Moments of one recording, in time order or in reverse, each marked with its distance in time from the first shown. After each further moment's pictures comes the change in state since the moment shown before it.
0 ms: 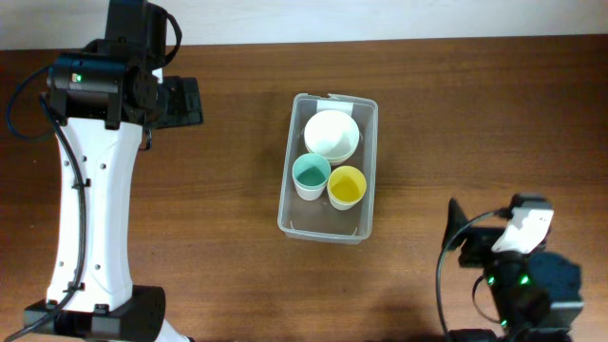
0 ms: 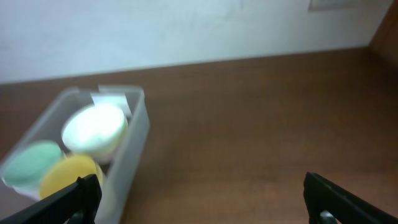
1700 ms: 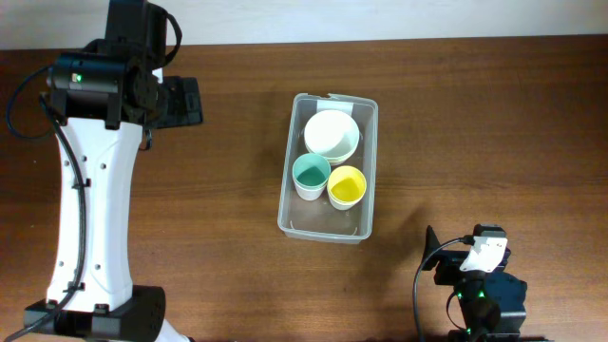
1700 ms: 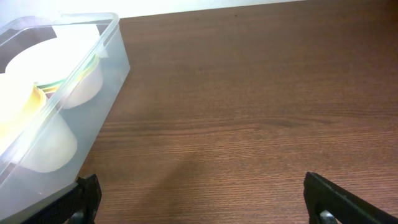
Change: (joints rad) left arm 0.000 0.000 0.000 0.000 -0.004 0.000; right arm 0.000 -0.339 -0.474 0.101 0.003 -0.008
